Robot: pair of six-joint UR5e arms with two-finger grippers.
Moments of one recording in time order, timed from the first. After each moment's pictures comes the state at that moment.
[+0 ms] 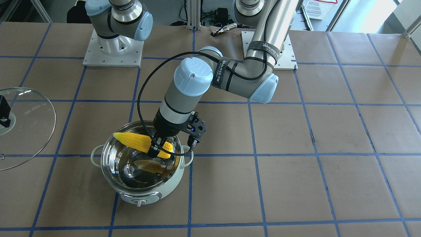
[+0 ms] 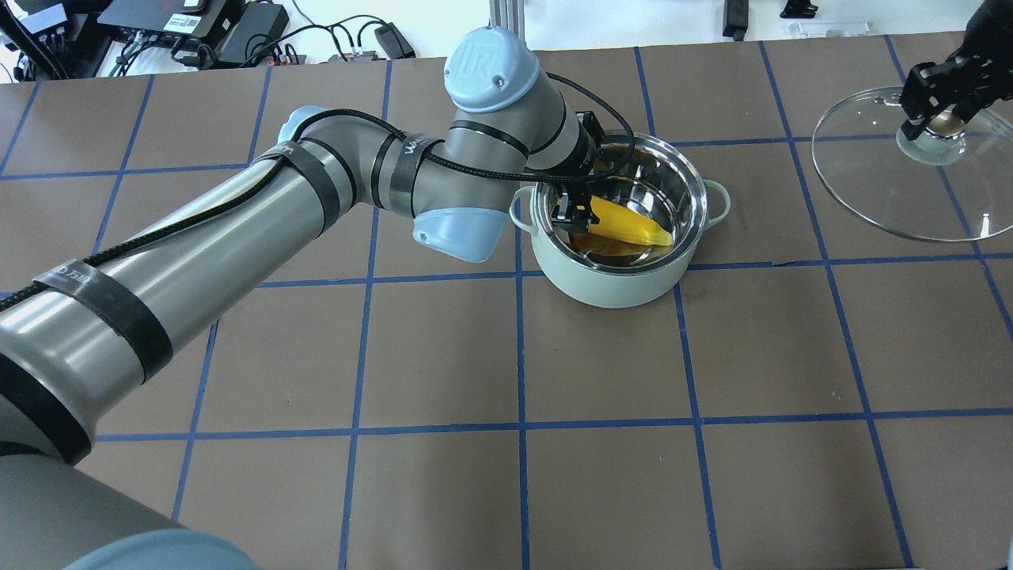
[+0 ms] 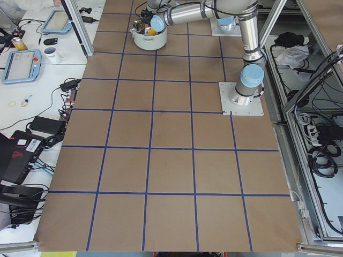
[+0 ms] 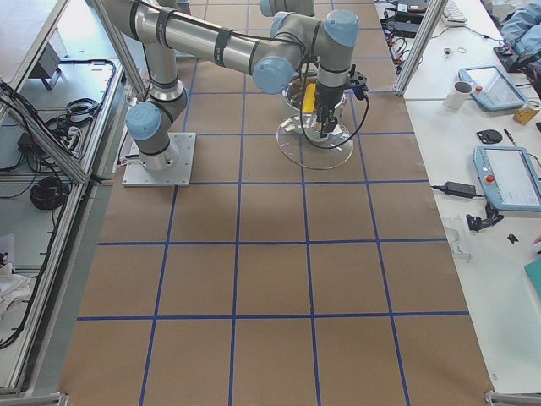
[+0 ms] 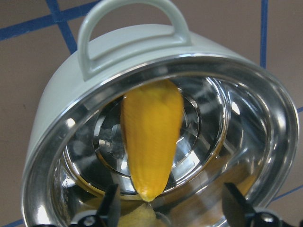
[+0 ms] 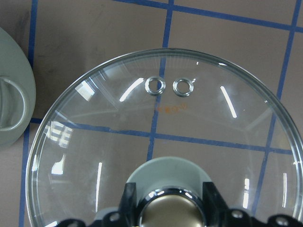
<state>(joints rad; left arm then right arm) -1.98 -2.06 -1.54 -0.77 1.27 -1.75 1.18 -1.39 1.46 -1.67 -1.62 -0.54</state>
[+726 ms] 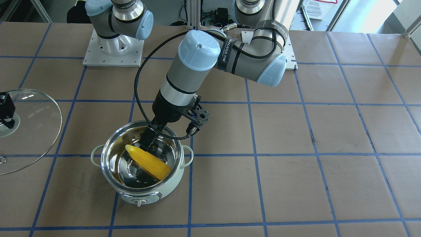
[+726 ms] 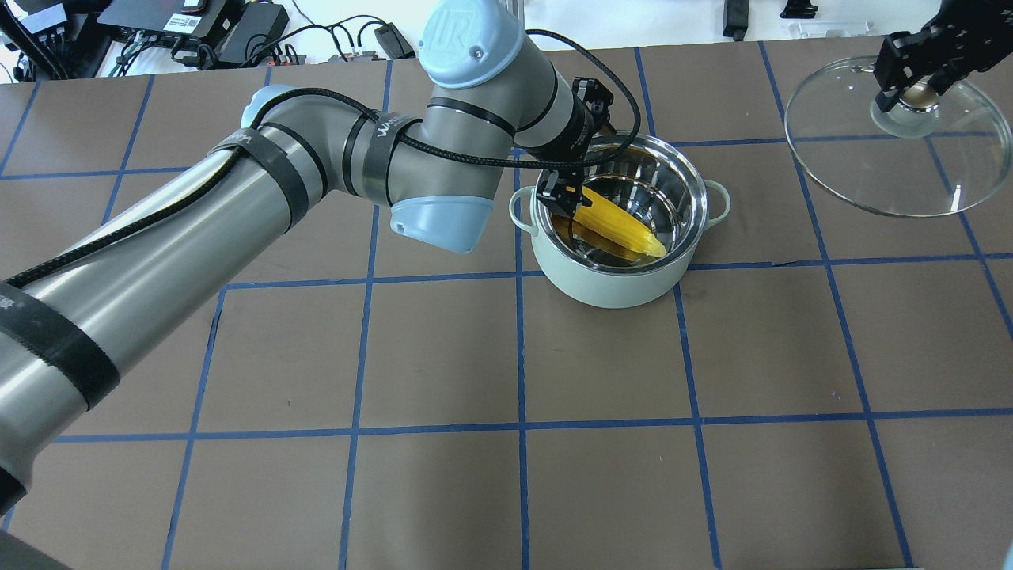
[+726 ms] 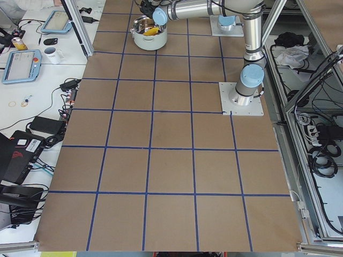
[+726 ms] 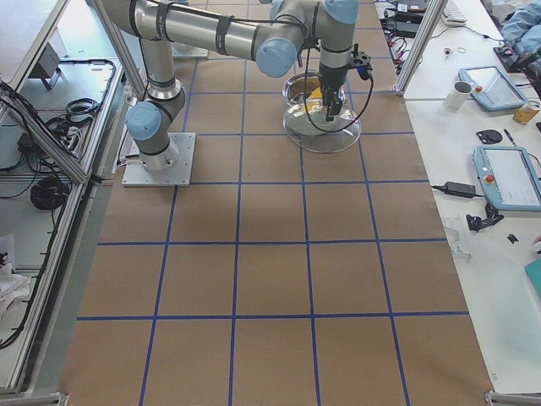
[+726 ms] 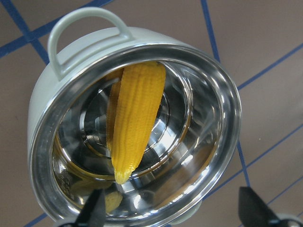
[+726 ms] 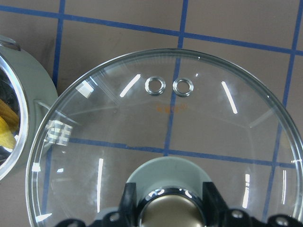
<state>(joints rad) -1.97 -1.98 -1.54 -0.78 1.26 -1.55 1.25 -1.40 1.42 -1.68 -1.59 -0.46</state>
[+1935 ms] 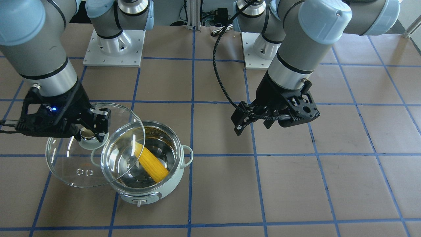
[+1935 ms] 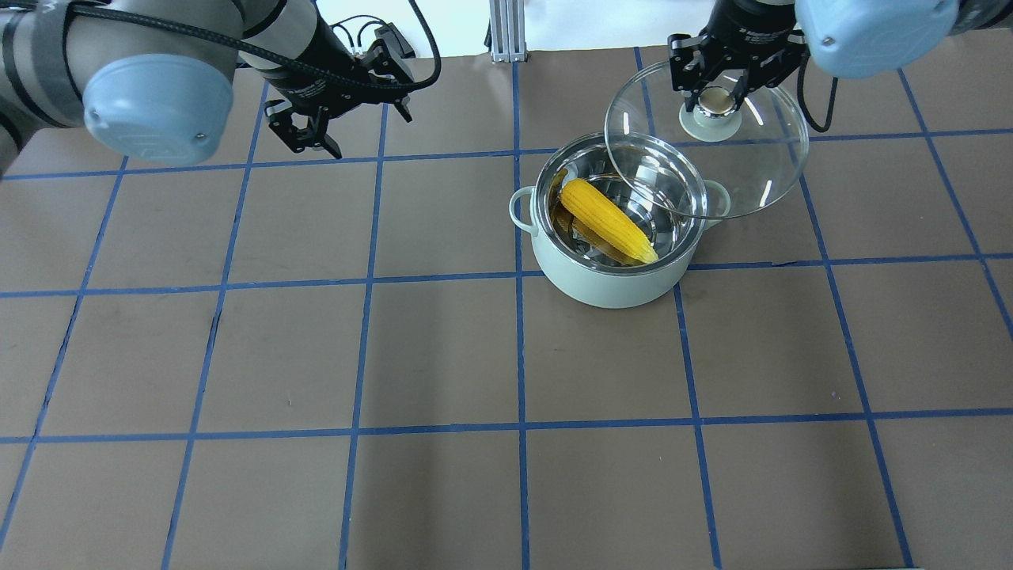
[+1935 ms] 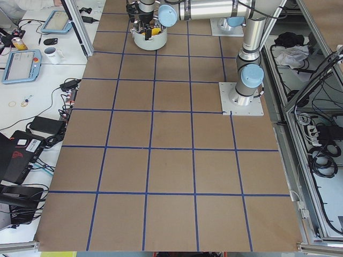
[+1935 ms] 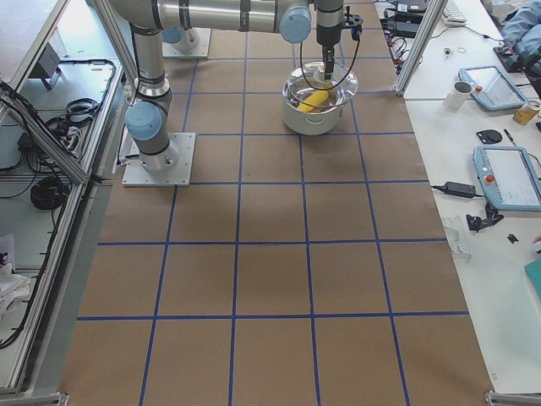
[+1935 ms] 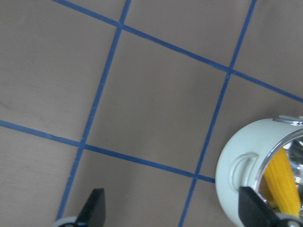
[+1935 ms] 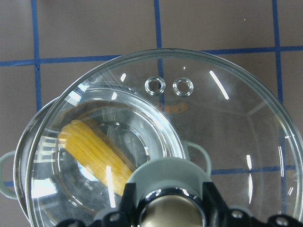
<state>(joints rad) -1.63 -1.74 -1.53 -1.26 1.40 -0.43 1.59 -1.35 1.42 -1.79 -1.59 0.06</state>
